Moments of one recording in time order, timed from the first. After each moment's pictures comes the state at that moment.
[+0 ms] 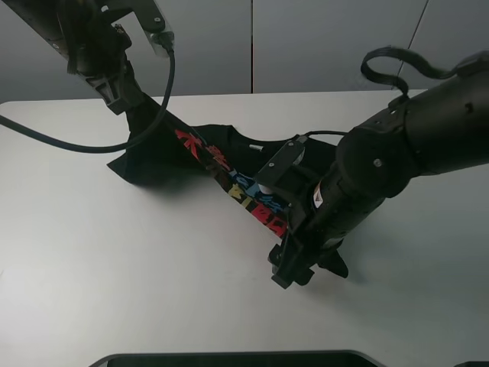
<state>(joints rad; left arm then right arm) -0.55 1.70 -1.30 -0.07 0.81 0.76 0.81 1.73 -0.69 0.09 0.44 -0.16</state>
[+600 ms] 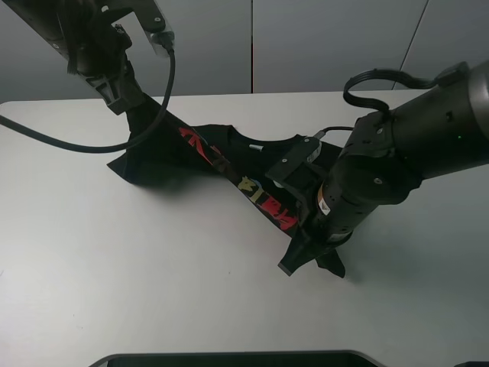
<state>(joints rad) -0.55 1.70 -1.30 -0.07 0.81 0.76 0.81 1.75 -0.69 -0.26 0.46 0.25</state>
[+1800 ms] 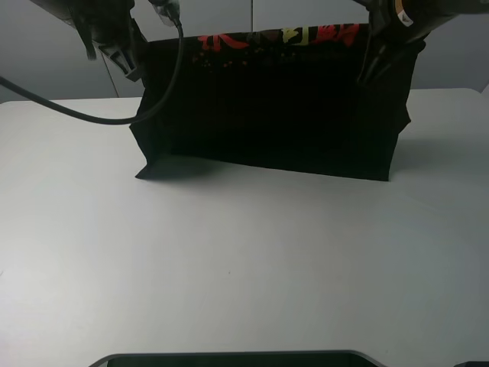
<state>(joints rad) -0.55 1.70 -1.30 0.12 0.45 0.63 0.52 1.56 -1.07 -1.13 0.65 0.30</state>
